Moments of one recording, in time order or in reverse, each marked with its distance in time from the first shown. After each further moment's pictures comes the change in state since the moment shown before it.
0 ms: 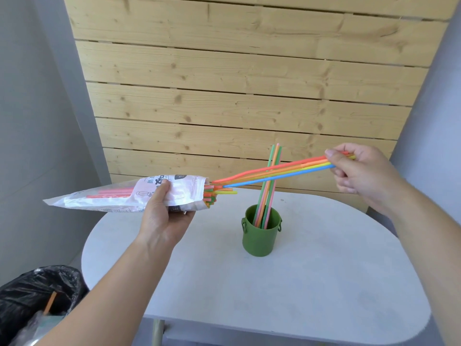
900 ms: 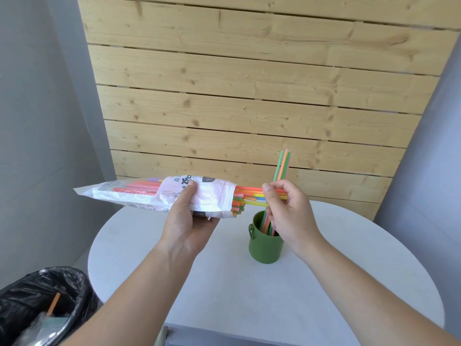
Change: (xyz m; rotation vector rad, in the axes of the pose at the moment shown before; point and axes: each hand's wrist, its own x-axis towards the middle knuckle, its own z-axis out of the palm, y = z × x) left_hand -0.032 -0.016 0.027 0.049 -0.053 -0.071; right_hand -0.030 0.038 0.135 0.084 0.054 -0.101
